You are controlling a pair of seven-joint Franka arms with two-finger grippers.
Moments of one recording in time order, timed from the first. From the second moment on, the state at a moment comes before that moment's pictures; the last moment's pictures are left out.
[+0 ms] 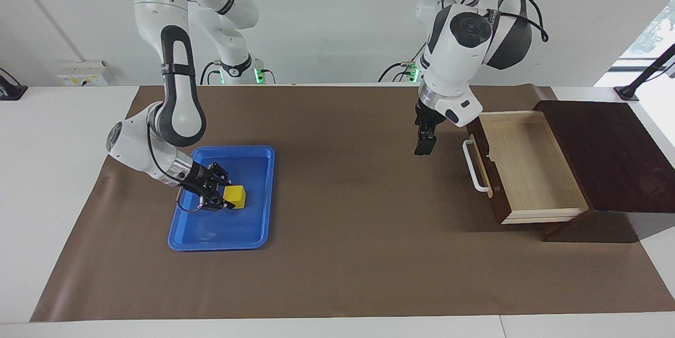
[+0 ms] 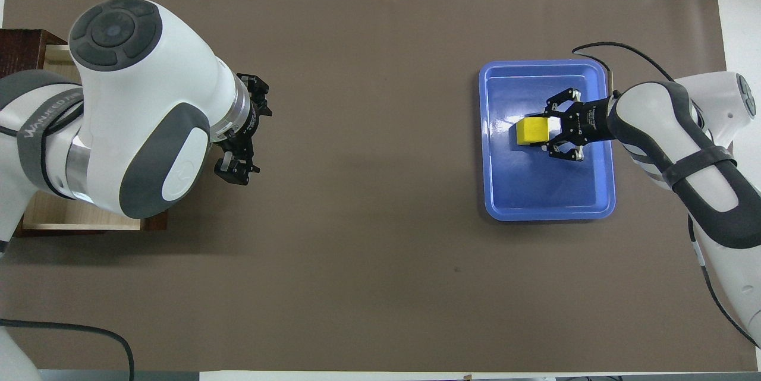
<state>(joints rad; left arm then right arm) -0.43 0.16 -0.01 -1.65 -0.05 1.78 -1.77 -0.04 0.40 -0.02 -1.92 0.75 2.18 0.97</state>
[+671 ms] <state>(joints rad) -0.42 0.16 0.00 -1.66 -0.05 1.81 -1.92 0.12 0.39 -0.01 -1.63 0.75 2.03 1.27</state>
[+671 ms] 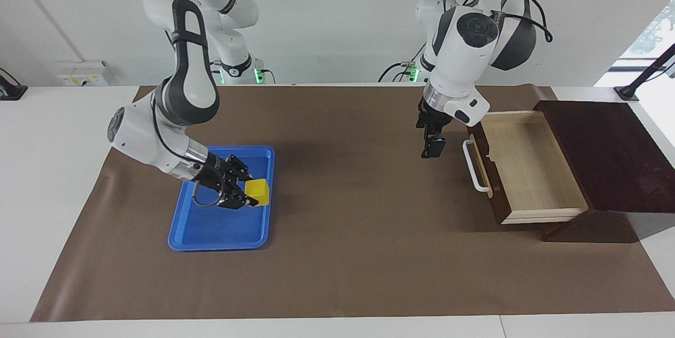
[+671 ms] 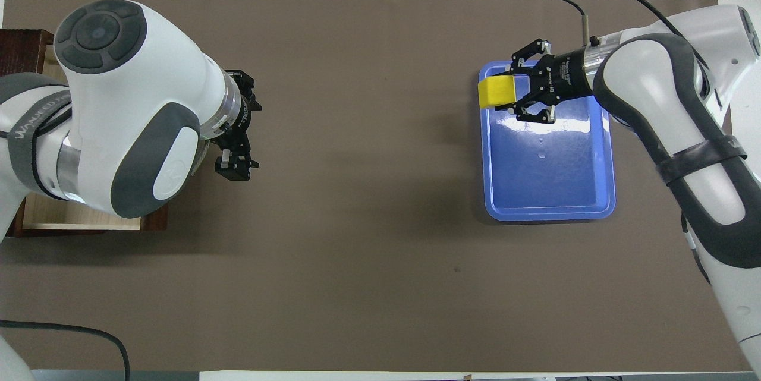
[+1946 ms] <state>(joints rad) -0.46 0.21 0.00 -1.63 -0.05 1.86 -2.01 0.55 0.65 -0.01 -1.22 0.56 2.08 1.80</state>
